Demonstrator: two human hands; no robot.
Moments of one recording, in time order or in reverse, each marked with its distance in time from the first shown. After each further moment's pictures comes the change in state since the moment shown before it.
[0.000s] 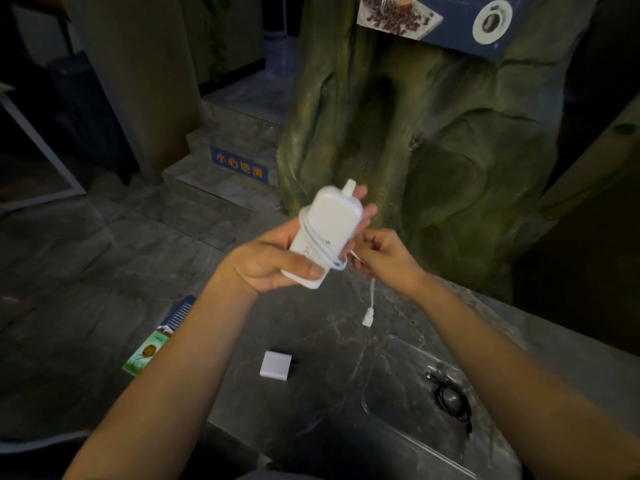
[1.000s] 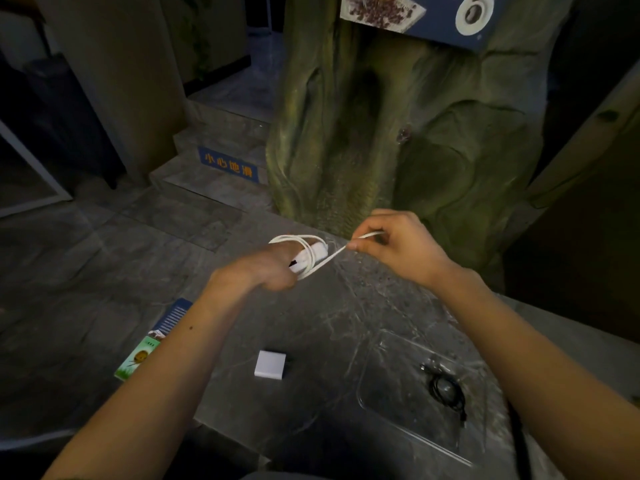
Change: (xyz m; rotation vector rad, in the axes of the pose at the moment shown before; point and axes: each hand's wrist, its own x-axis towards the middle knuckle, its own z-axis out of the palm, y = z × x) left_hand 0.012 -0.004 -0.004 1.239 0.373 -0.734; right_hand -0.016 -0.029 -0.040 -0.694 0.016 -0.260
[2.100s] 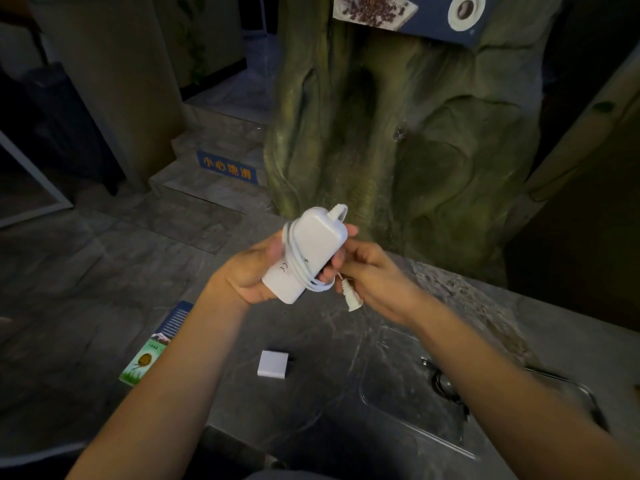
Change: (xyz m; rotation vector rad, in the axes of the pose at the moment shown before) left_hand -0.015 0.002 0.009 -1.355 -0.602 0.761; right_hand -0.025 -0.045 0.048 1.103 -0.067 0.289
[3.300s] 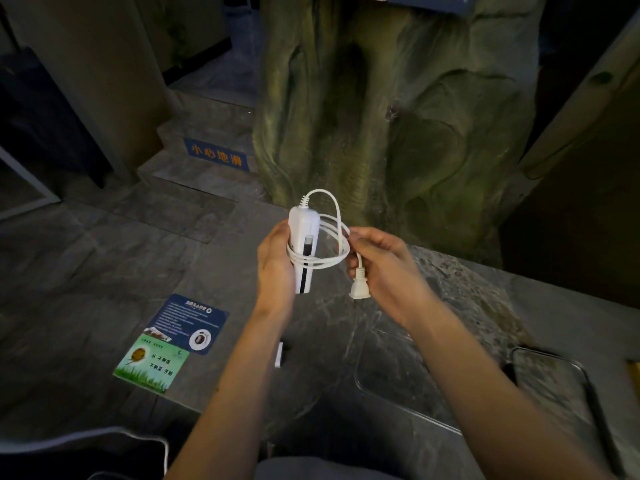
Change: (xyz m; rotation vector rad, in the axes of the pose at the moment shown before) left_hand 0.037 -0.049 0.027 0.384 1.325 0.231; right_hand -0.014 0.010 -0.017 0.271 0.434 0.106
